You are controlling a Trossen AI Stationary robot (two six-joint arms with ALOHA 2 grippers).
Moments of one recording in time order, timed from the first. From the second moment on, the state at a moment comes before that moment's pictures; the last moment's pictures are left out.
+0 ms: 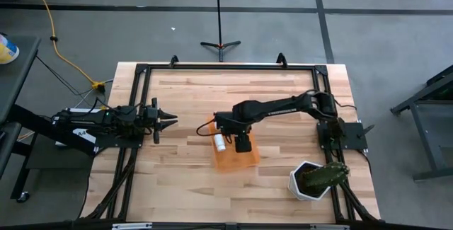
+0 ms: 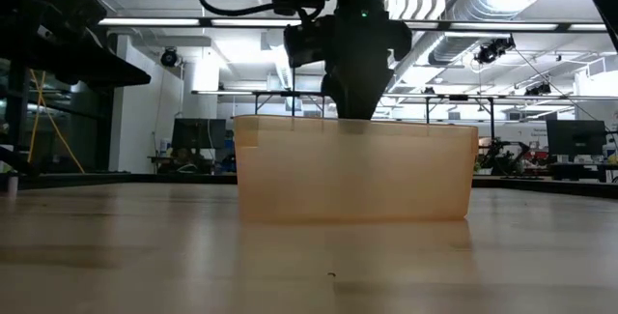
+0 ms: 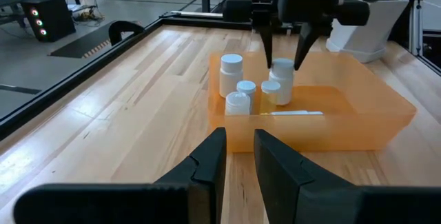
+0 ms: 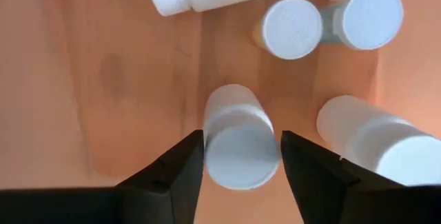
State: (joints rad) left arm -0.07 0.01 0.11 -0.32 -0.26 -0.06; right arm 0.02 2.08 1.72 -1.08 -0.03 -0.03
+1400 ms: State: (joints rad) left arm -0.07 0.01 0.11 -0.31 -0.25 -0.08; right arm -0.06 1.74 1.13 0.49 -0.09 -0.13
